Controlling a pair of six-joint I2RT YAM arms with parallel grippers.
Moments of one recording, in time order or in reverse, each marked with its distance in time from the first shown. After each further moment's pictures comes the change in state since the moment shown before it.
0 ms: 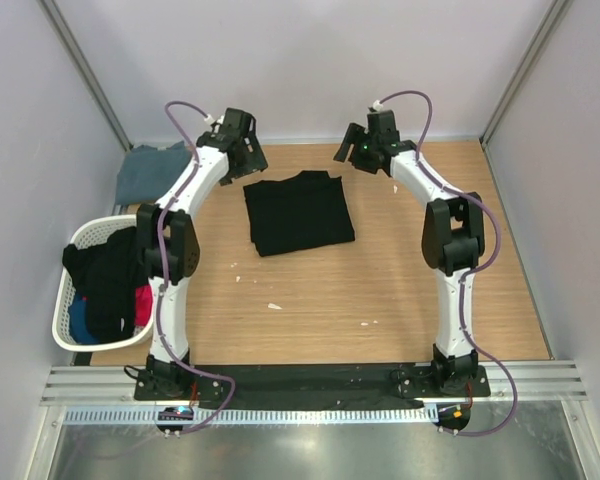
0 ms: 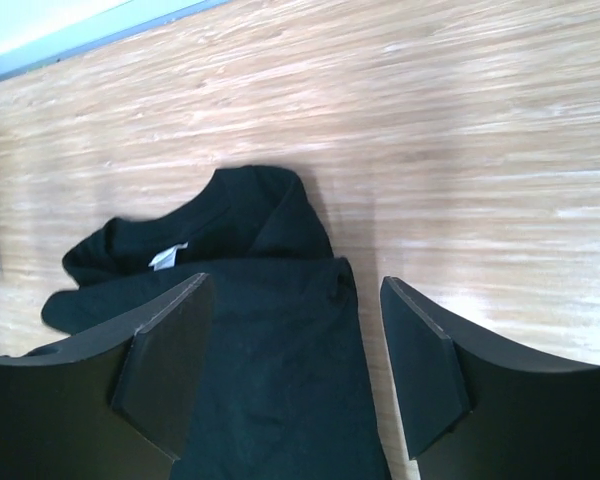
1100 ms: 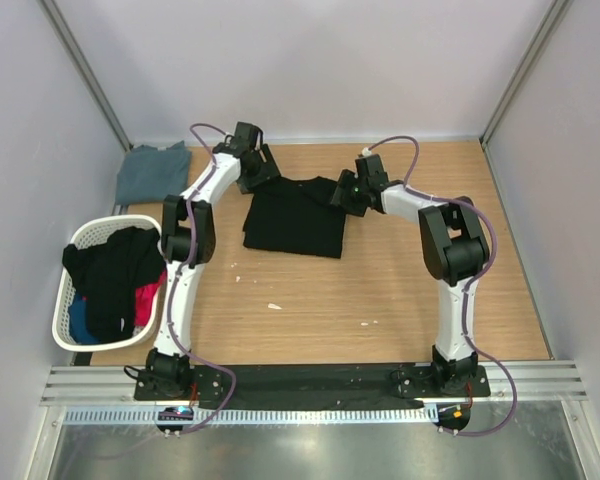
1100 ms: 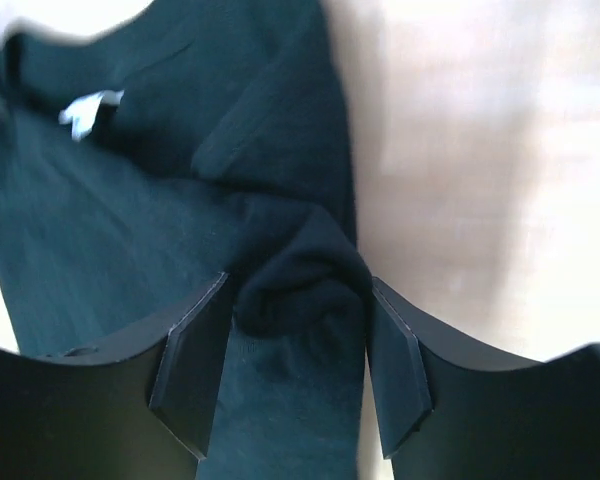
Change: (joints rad) left arm 0.032 0.334 0.180 0.080 0.253 -0.053; right arm 0.063 -0.066 -0.417 0.224 -0.047 0.117
